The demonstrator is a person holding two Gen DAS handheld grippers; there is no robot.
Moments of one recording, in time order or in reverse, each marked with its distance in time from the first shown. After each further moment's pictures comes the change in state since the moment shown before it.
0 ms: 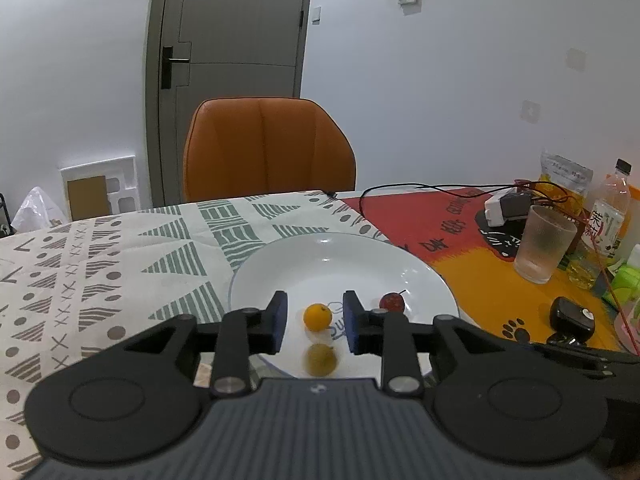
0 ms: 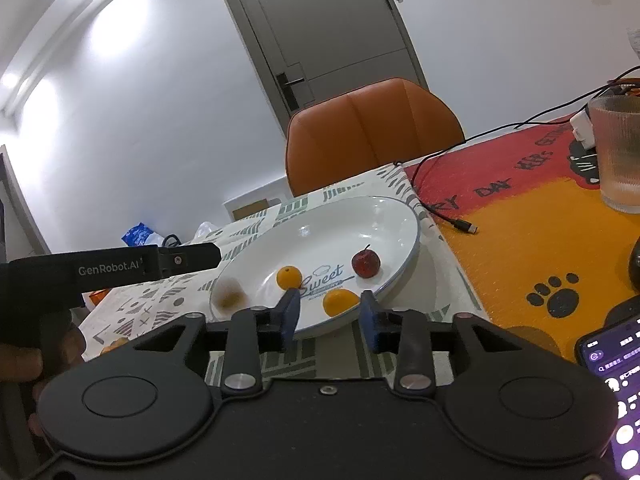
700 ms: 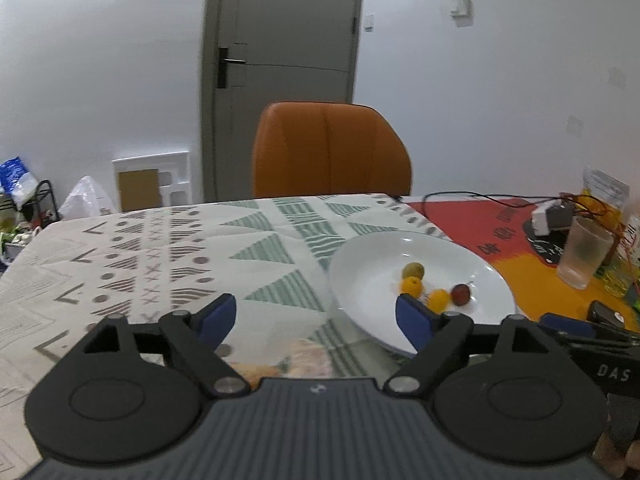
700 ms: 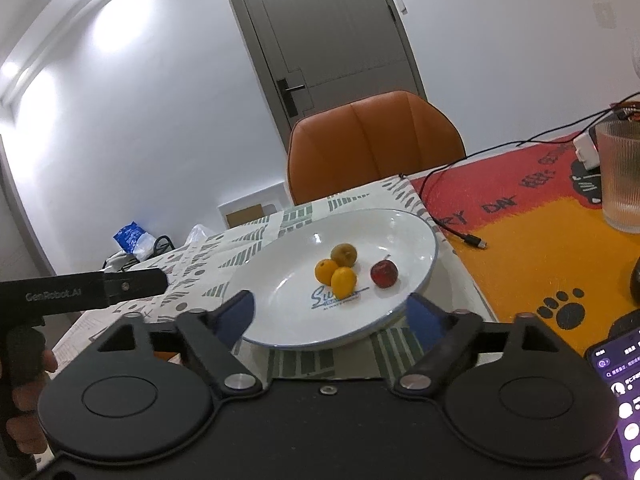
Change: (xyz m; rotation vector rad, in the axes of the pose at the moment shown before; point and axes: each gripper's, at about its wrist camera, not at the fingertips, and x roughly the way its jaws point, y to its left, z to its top) left arm -0.045 0.050 -0.010 -0.062 -0.018 0.139; right arm -0.002 0.028 0.002 -0.046 -0.021 -0.028
